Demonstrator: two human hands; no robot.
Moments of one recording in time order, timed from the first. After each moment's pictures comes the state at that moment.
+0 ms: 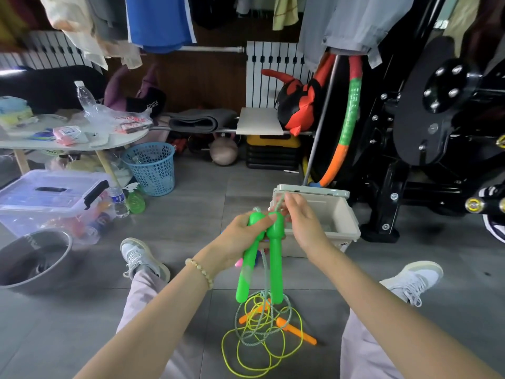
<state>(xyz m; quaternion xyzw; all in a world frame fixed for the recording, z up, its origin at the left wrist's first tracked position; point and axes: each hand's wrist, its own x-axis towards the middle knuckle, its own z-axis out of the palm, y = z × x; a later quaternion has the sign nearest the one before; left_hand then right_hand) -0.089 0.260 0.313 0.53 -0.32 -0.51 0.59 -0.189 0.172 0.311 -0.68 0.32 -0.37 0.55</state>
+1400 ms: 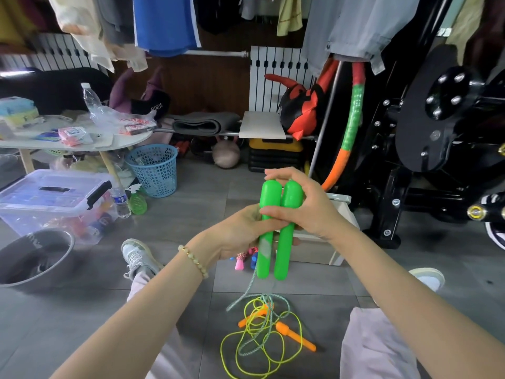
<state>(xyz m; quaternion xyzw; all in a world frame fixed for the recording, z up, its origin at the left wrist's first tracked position) -0.091 0.273 0.357 0.47 -0.44 -0.57 0.52 -0.202 0.167 0.370 -0.83 0.13 -0.32 0.44</state>
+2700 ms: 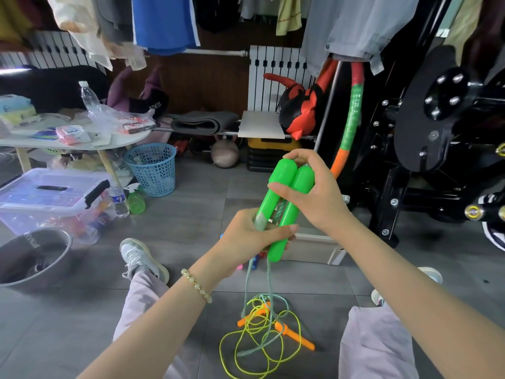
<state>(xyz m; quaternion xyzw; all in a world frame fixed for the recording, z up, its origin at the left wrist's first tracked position) -0.107 0.285 0.351 0.58 -0.41 -0.42 0.56 -0.202 0.172 0.384 -0.80 0.17 -0.42 0.41</state>
